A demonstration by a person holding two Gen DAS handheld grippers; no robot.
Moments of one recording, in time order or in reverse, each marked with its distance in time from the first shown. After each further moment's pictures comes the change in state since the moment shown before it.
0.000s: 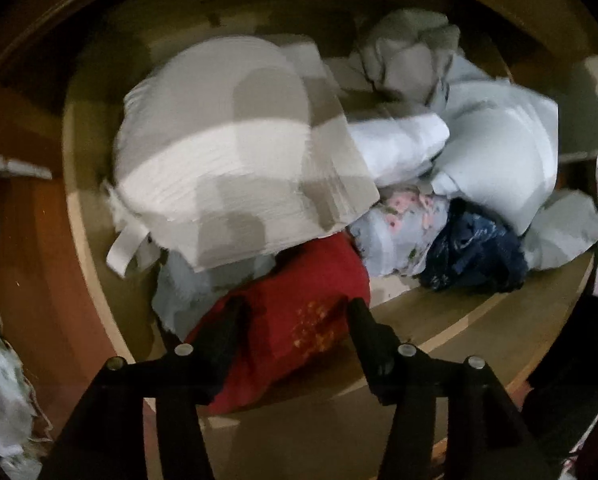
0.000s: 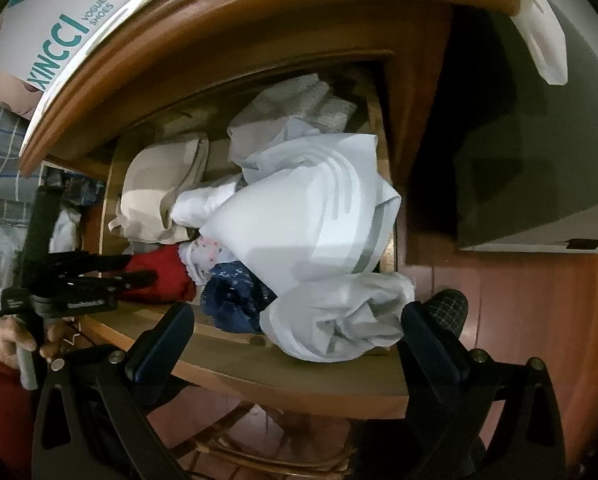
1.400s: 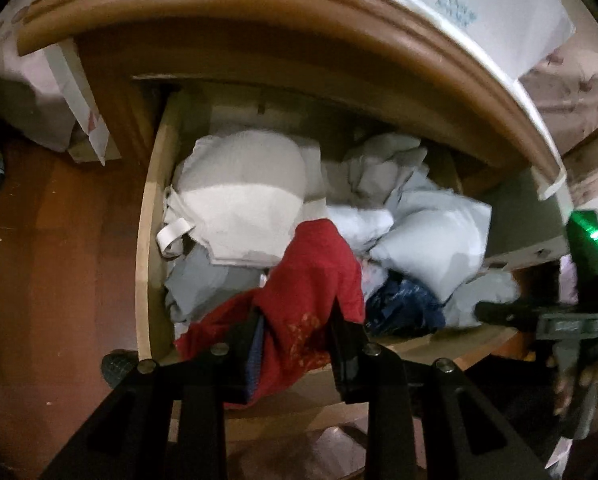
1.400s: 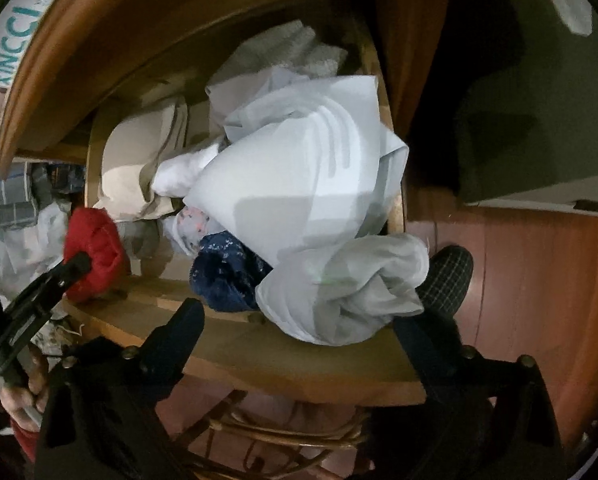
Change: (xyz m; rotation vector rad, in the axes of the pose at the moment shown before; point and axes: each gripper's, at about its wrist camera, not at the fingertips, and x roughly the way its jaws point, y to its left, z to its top) left arm -0.080 0.024 -0.060 -0.258 -0.396 -0.162; right arm 0.030 -0.002 -0.001 0.088 0.166 -0.021
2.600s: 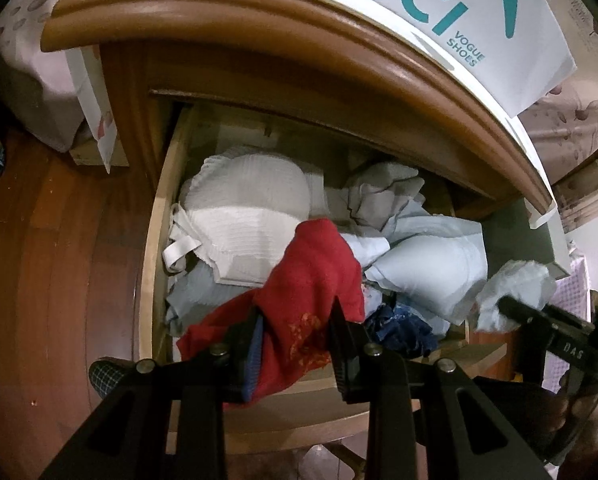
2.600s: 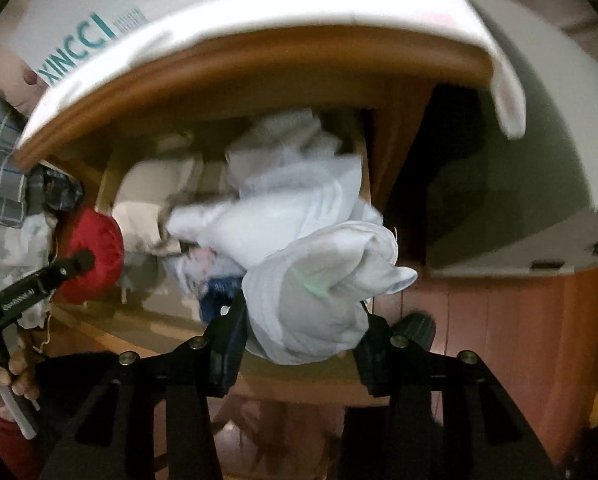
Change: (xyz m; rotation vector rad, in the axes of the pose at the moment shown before) left arm -0.005 0.007 0.003 -0.046 -0.067 -0.028; right arm -0.051 0.022 -0.021 -0.127 -0.316 -0.121
